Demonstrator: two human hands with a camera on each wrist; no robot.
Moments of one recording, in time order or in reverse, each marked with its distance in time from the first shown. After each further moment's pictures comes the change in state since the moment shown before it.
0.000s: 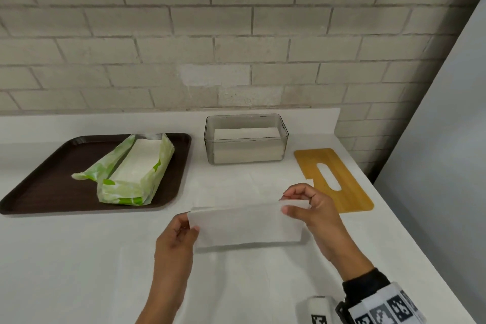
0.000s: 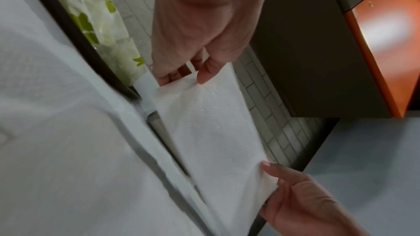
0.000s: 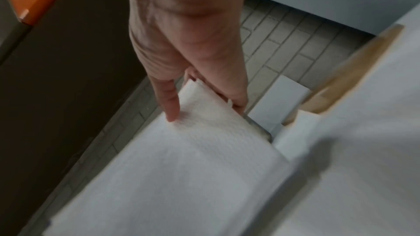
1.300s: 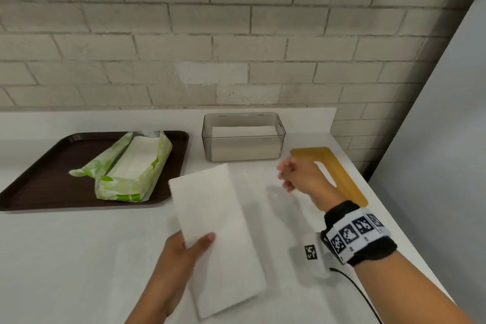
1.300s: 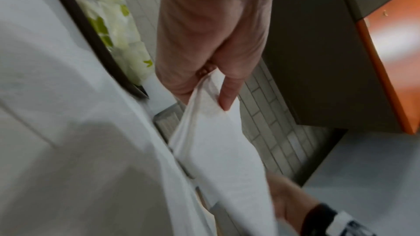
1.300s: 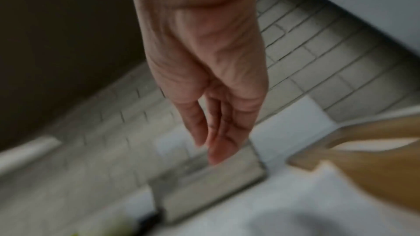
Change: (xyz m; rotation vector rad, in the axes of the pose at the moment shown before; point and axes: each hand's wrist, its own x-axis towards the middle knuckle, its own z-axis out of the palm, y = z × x) left_hand -0.014 0.009 -0.006 0.049 -0.183 -0.277; right_hand 0.069 -0.029 0.001 -0.439 -0.036 0.140
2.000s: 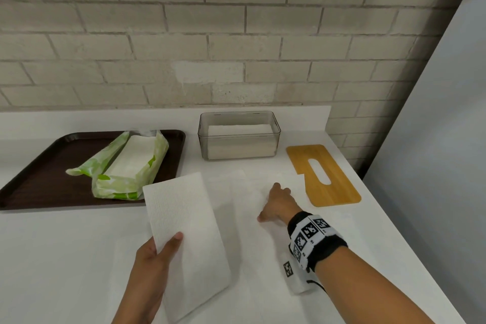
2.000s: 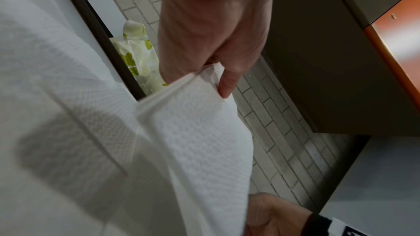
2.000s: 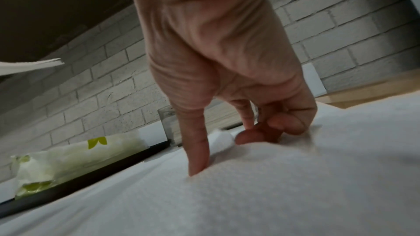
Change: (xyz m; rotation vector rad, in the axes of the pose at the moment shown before) left_hand -0.001 -0.017 -0.027 -0.072 0.170 0.069; right_hand 0.013 0.055 0.062 -0.697 -0.120 0.323
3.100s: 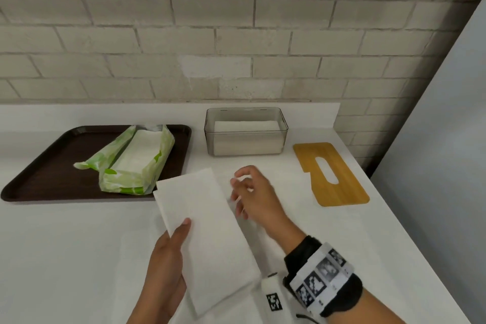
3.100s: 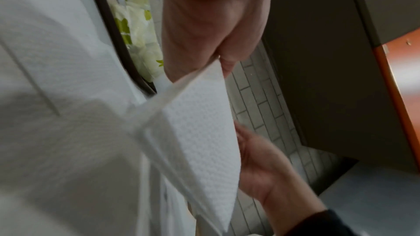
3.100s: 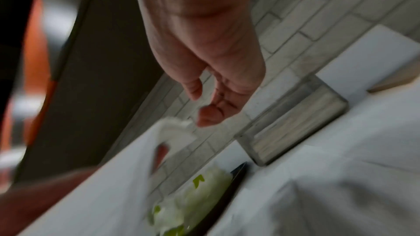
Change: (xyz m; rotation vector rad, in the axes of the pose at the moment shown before) left_hand -0.012 0.019 0.024 -0.292 -0.036 -0.155; right_hand -0.080 -0.050 -0.006 0.858 0.069 -0.518
